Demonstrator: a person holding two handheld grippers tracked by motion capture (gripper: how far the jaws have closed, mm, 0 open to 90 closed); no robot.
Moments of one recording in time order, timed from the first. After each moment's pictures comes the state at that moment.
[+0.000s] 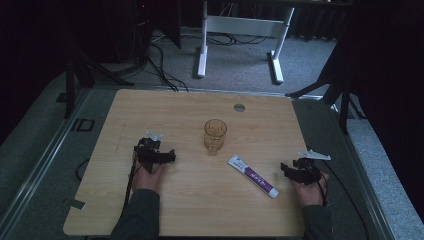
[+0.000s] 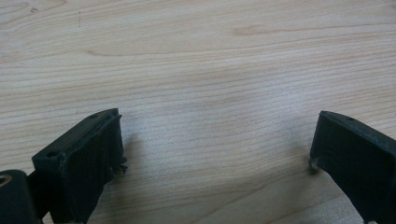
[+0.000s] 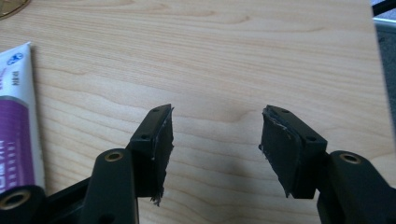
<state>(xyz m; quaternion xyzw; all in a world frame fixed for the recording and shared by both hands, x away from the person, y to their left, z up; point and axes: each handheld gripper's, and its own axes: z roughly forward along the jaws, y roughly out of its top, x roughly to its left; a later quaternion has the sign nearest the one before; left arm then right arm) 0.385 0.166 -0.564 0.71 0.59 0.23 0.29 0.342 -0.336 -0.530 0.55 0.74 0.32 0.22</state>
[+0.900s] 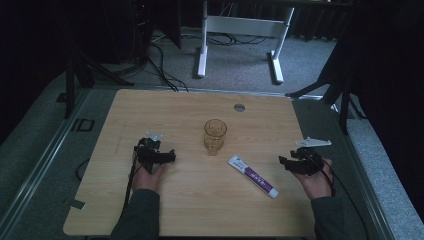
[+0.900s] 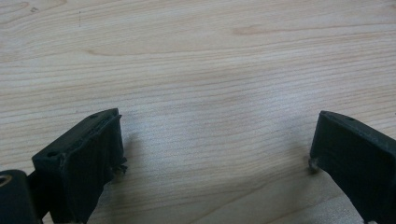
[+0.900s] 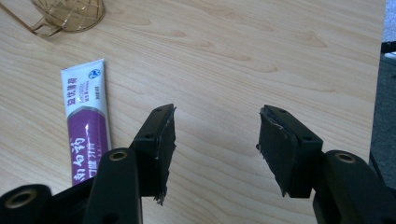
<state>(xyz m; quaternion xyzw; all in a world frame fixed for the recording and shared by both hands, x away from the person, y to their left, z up) 0.385 0.165 -0.564 0.71 0.60 0.23 0.29 0.345 -0.317 -0.468 0.47 0.80 0.31 0.21</state>
